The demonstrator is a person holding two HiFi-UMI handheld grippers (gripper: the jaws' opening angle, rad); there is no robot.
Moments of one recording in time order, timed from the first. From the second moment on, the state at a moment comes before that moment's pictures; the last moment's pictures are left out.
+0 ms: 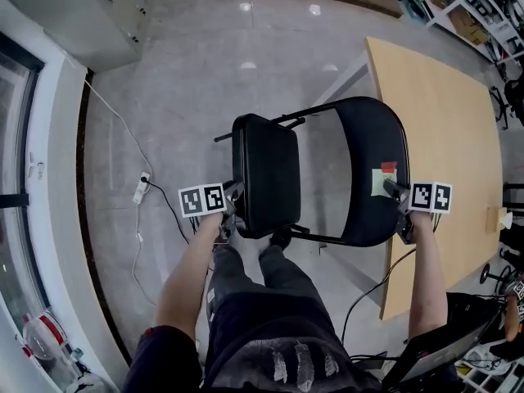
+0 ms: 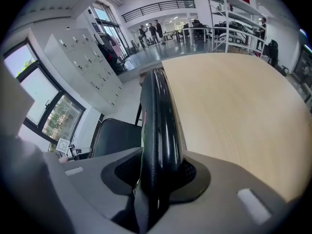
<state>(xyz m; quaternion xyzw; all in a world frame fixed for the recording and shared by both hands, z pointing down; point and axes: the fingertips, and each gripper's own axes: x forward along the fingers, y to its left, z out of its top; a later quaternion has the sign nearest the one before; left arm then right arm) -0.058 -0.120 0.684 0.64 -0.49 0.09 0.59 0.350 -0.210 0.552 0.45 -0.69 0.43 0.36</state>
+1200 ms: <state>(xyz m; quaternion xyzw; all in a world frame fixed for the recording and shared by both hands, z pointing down) -0.231 -0.091 0.785 0.57 -0.57 0.02 0.60 0.275 -0.185 0.605 0.43 -0.67 0.51 0.32</state>
